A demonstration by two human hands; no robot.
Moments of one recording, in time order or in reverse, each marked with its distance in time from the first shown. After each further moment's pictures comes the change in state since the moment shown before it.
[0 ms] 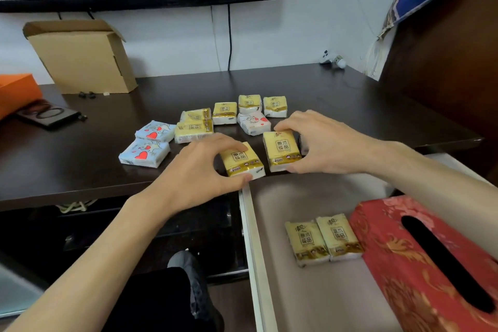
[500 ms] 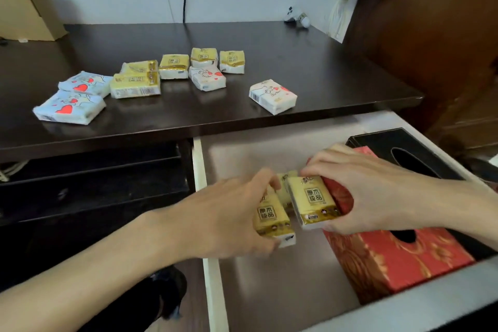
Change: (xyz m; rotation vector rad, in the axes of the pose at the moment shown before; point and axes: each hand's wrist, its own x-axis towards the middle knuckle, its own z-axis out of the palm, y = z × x) left_hand -0.048 0.090 0.092 -0.005 -0.540 0.077; right_hand -0.164 0.024 0.018 -0.010 -0.241 -0.034
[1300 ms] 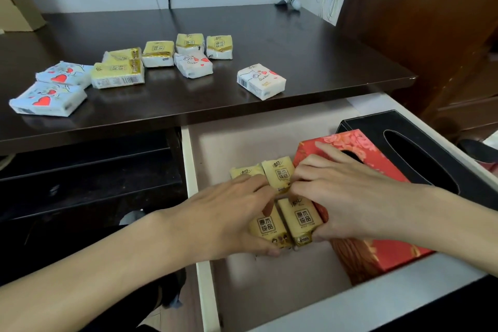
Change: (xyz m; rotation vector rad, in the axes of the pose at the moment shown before) left_hand 0.008 -0.002 0.025 0.257 -0.027 0.210; right_hand 0.000 -0.029 0.029 -0.280 -0.176 0.027
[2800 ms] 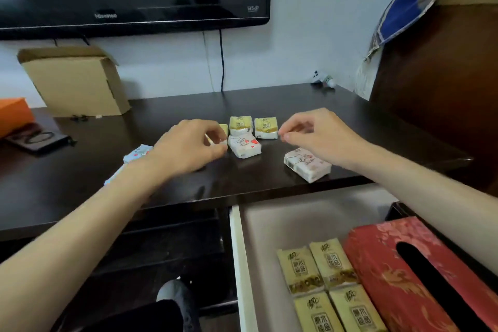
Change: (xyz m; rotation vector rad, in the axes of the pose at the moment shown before) left_hand 0.002 -0.150 -0.158 -0.024 0.474 -0.576; right_hand 0.145 0.062 -0.121 0.935 0.653 0.166
